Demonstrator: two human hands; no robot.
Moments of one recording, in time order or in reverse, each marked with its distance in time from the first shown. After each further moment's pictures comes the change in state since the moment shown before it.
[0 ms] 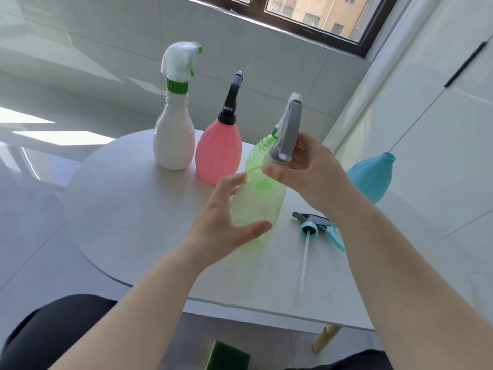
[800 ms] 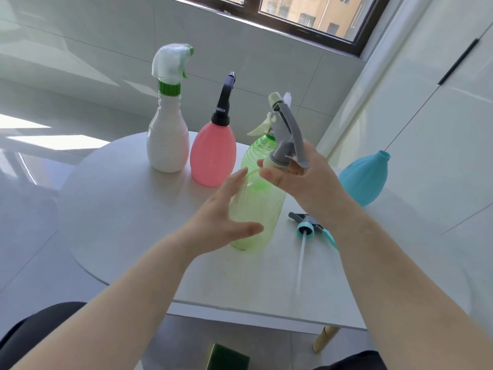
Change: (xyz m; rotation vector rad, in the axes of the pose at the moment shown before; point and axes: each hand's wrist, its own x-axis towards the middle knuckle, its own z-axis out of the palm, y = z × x) left_hand 0.019 -0.001 -0.001 0.008 -0.191 -0.070; right_hand -0.004 0.010 0.002 0.164 0.038 0.036
